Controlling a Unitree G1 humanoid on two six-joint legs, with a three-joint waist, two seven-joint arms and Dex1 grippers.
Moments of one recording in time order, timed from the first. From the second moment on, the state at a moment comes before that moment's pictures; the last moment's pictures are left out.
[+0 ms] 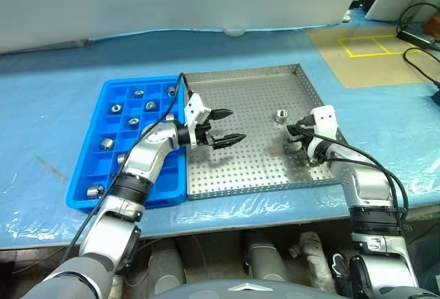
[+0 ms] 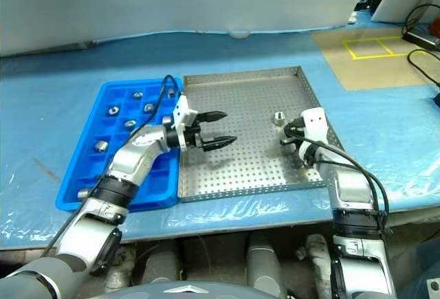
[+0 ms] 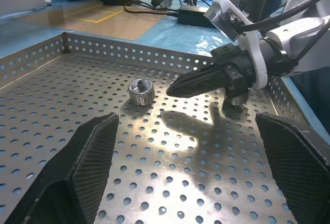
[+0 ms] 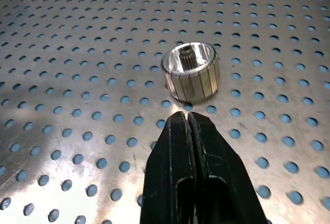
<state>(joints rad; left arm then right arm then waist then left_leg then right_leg) -0.62 0.24 -0.15 0.32 -0.32 0.16 -1.01 -0.37 -0.40 -0.15 0.03 0.21 0.65 0.46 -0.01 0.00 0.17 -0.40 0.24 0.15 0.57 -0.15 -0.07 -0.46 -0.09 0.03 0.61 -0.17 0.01</state>
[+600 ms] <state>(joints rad) -0.46 0.31 -0.09 0.10 -0.33 0.23 -0.88 -0.63 -0.39 -0.11 0.41 0.16 0.48 0.42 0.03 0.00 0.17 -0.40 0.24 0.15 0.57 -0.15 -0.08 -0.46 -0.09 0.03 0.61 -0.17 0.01</state>
